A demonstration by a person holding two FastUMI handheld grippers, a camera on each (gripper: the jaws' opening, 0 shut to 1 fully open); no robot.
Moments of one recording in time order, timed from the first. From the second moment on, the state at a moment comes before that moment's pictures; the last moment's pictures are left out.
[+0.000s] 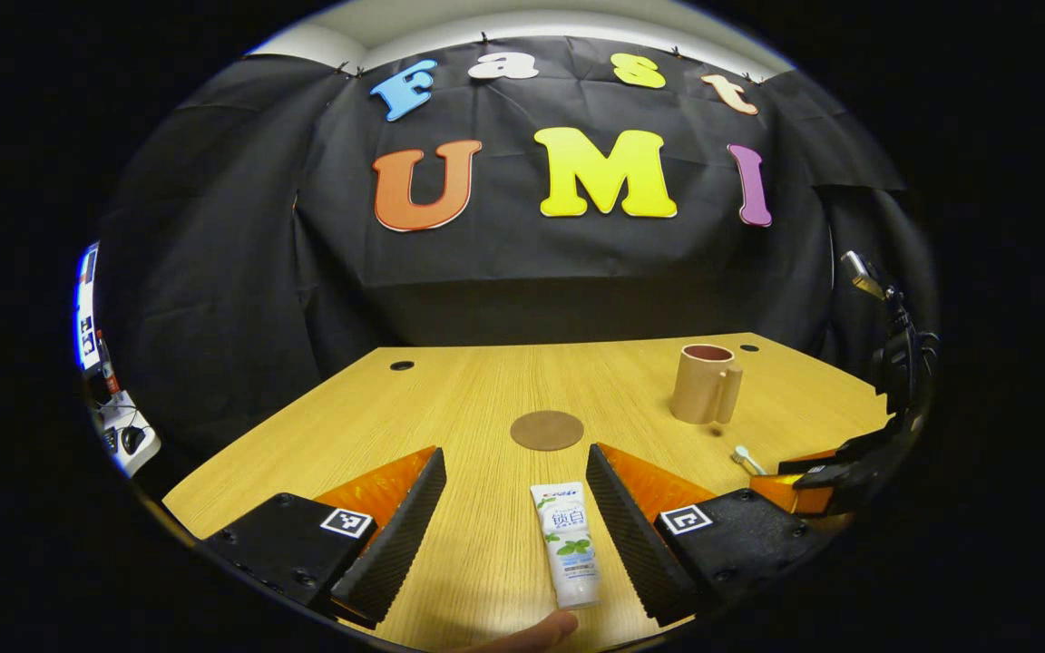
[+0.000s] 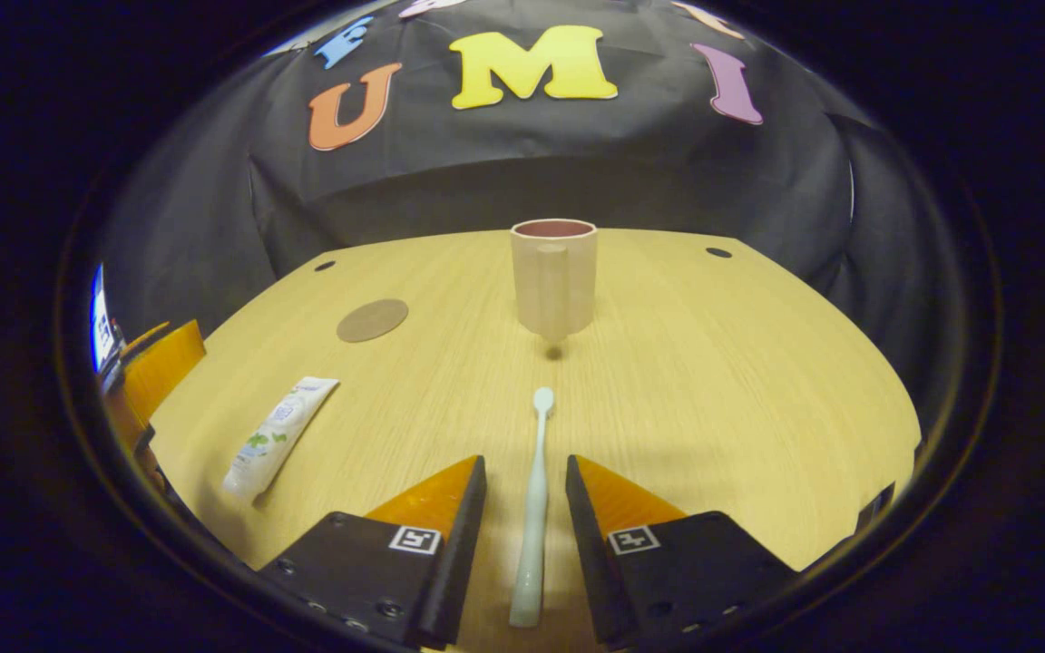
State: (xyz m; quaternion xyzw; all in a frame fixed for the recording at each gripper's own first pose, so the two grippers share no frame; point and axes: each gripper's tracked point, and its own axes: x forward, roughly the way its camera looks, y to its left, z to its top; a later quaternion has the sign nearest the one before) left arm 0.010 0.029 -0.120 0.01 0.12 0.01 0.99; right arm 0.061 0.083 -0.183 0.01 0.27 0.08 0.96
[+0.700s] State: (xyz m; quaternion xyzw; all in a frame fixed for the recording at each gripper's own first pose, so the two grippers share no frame) left arm 0.004 0.021 -0.144 0.00 0.18 0.00 0.98; right arm 0.073 0.078 -0.186 0.02 0.29 0.08 0.95
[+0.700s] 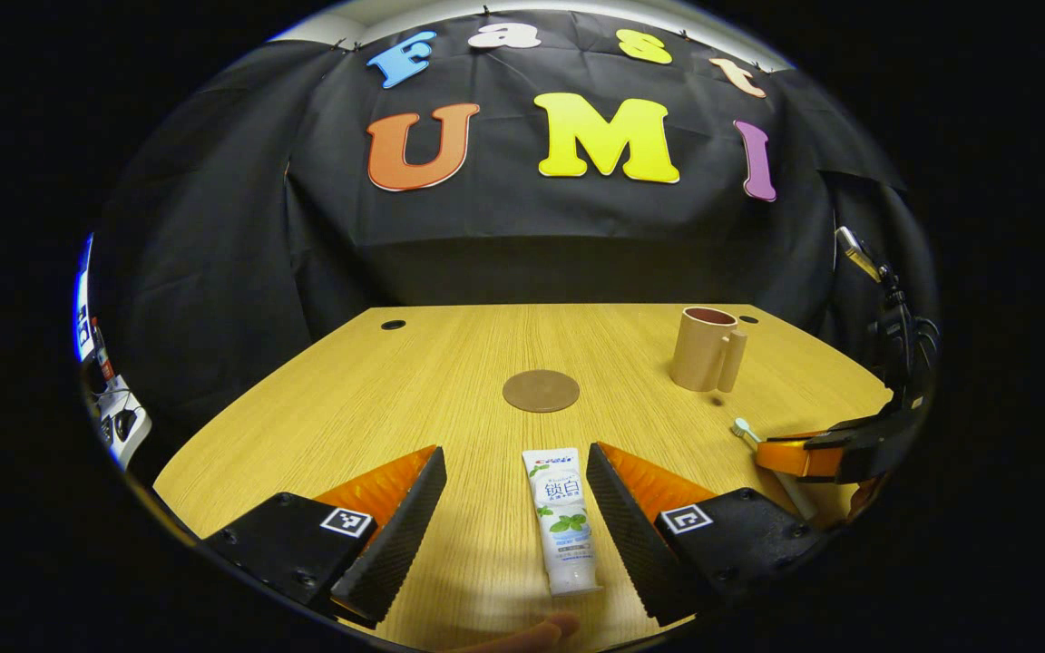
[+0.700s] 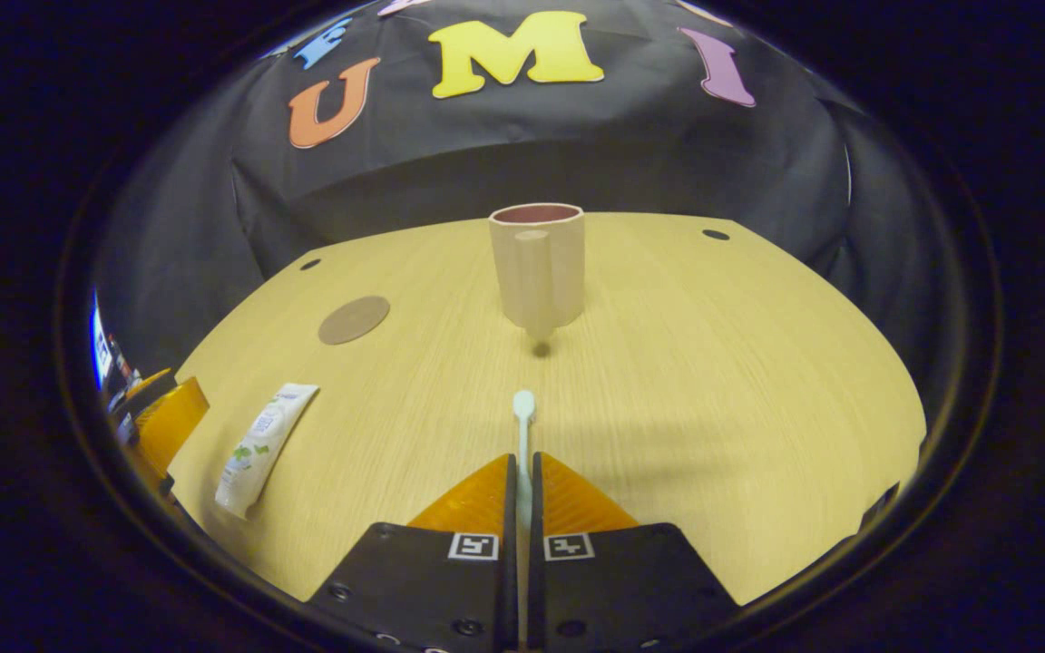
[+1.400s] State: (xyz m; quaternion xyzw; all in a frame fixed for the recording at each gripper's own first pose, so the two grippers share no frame) left arm 0.000 -0.009 -0.199 -0.07 0.35 -0.02 0.93; right arm 0.045 0.067 -0.149 0.01 0.22 0.11 0.97
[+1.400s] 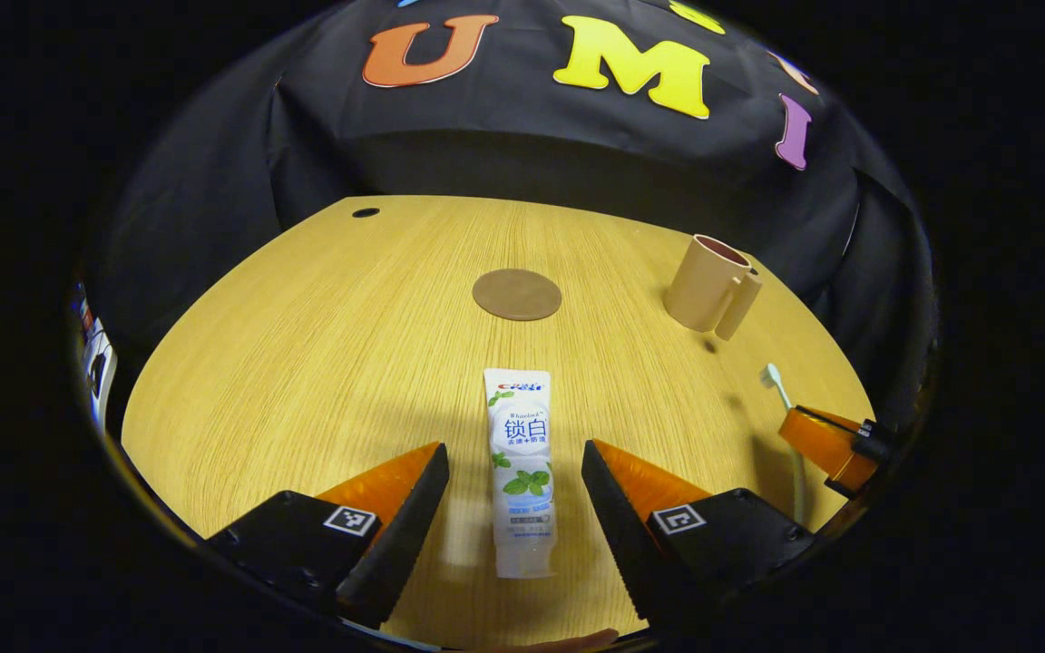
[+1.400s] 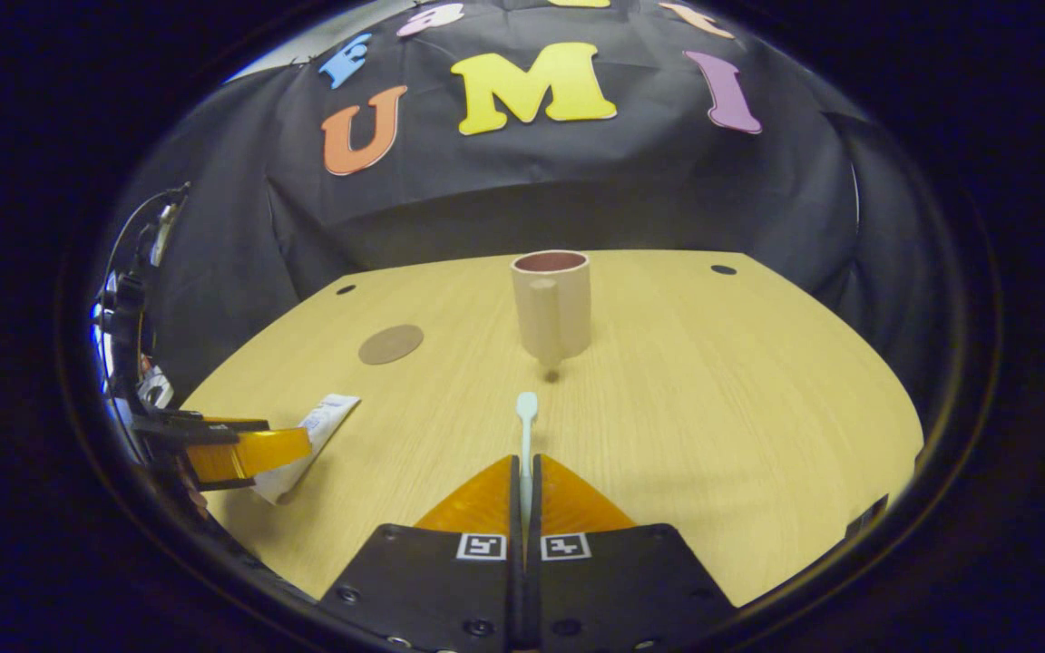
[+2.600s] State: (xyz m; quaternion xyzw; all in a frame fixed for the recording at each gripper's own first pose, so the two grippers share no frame) left arm 0.000 -0.014 -0.208 -0.05 0.34 -0.05 0.94; right arm 0.075 0.060 -0.036 0.02 0.10 0.13 0.99
